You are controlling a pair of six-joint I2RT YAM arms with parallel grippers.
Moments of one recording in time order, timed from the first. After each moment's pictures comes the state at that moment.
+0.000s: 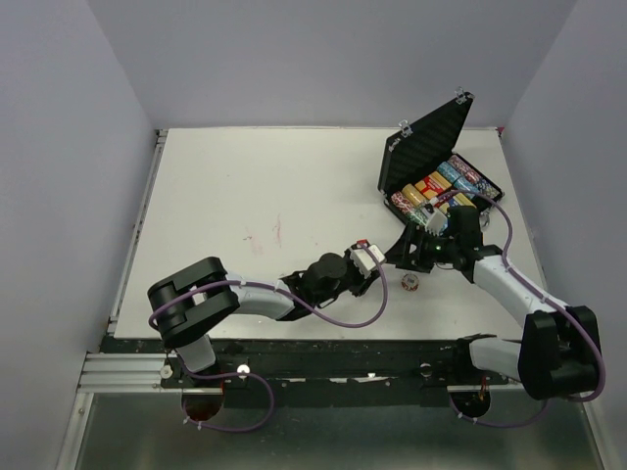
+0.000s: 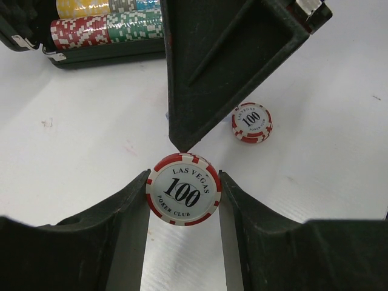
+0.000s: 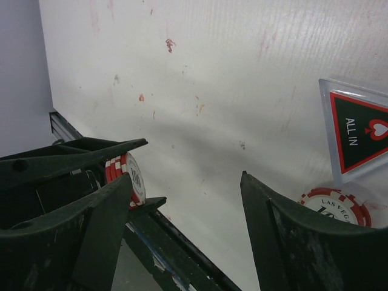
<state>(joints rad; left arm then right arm) -1.11 1.67 0.69 0.74 -0.09 0.02 0.14 1.22 0.60 -0.22 -0.70 0.46</state>
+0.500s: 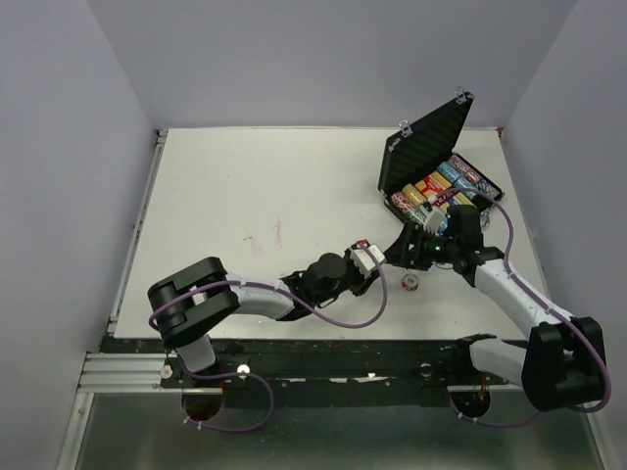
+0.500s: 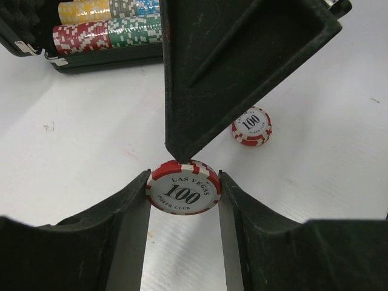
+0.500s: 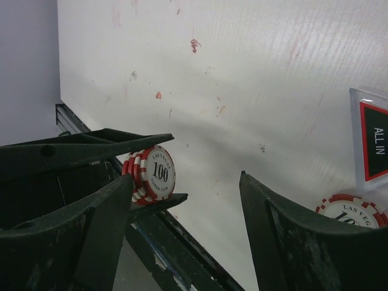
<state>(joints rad) -1.11 1.67 0.69 0.76 -0.09 0.03 0.17 1.16 0.60 -0.21 -0.72 0.45</state>
